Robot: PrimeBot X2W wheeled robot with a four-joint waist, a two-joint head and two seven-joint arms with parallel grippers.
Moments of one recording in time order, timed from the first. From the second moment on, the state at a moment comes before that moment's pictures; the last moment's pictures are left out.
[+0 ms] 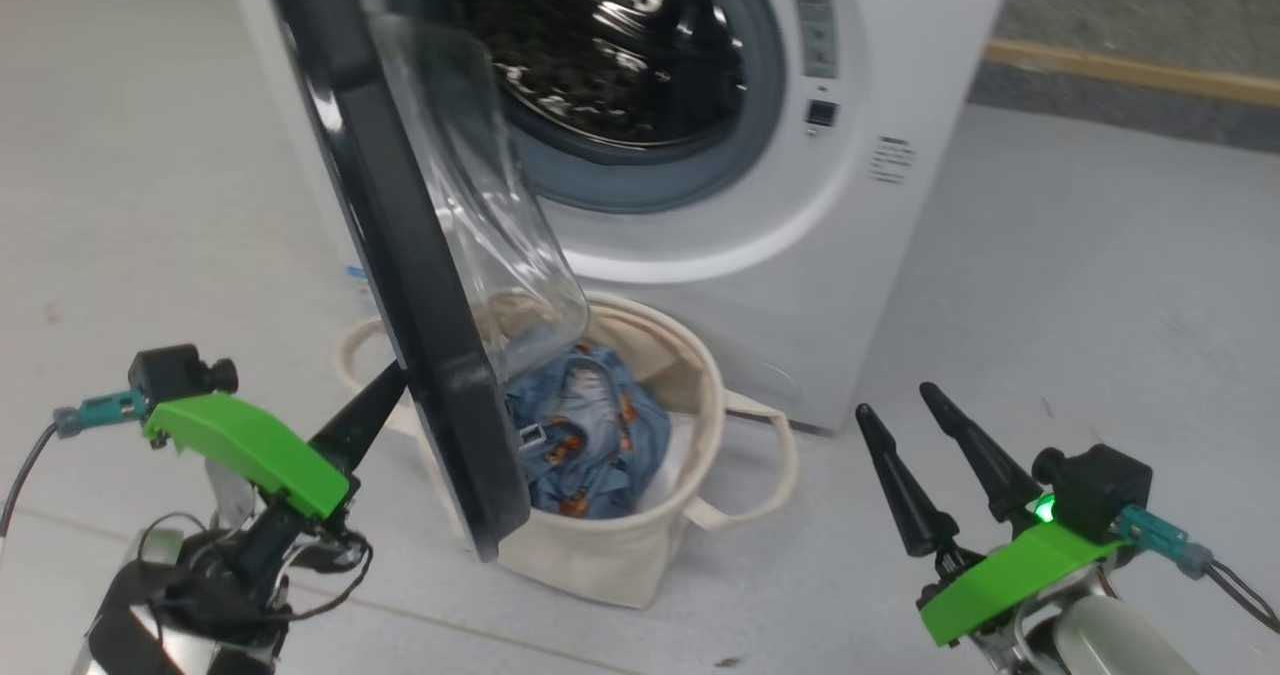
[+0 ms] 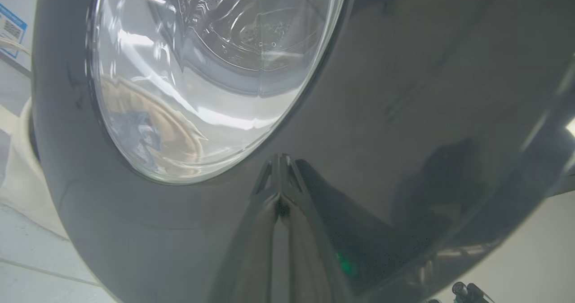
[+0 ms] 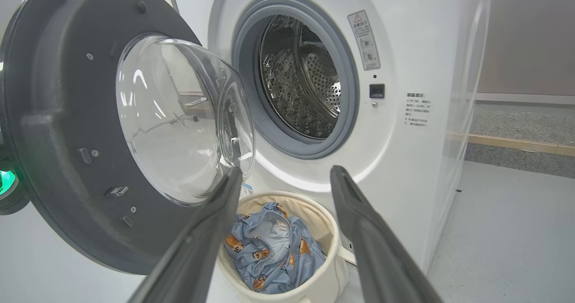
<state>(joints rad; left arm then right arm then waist) -0.39 0.24 -0.13 0.28 -1.23 -0.11 0.47 -0.20 -0.28 0.41 0.22 0.50 0.13 -0.25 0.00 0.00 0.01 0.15</state>
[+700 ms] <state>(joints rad) -0.57 0.23 -0.18 0.38 -1.19 -0.12 0.23 -0.23 -0.28 0.36 0.20 0.49 0.13 -0.25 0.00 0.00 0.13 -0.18</state>
